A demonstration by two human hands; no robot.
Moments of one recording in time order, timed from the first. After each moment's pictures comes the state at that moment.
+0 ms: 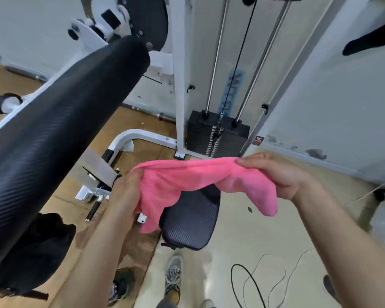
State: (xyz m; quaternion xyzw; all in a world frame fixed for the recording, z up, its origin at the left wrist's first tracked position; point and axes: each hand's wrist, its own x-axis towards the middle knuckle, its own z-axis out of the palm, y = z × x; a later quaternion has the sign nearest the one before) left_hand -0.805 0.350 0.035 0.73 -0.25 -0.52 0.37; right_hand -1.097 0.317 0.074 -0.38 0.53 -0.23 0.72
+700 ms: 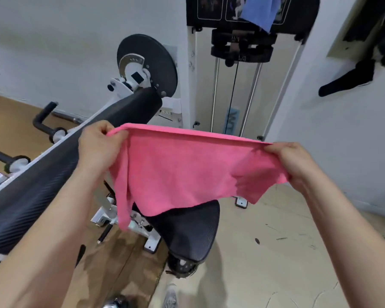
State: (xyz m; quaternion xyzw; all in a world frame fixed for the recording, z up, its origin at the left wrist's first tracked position) left_hand -0.773 0.354 0.164 0.72 -0.49 -0.18 0.47; right_hand -1.139 0.368 0.156 -0.41 0.68 -0.43 0.44
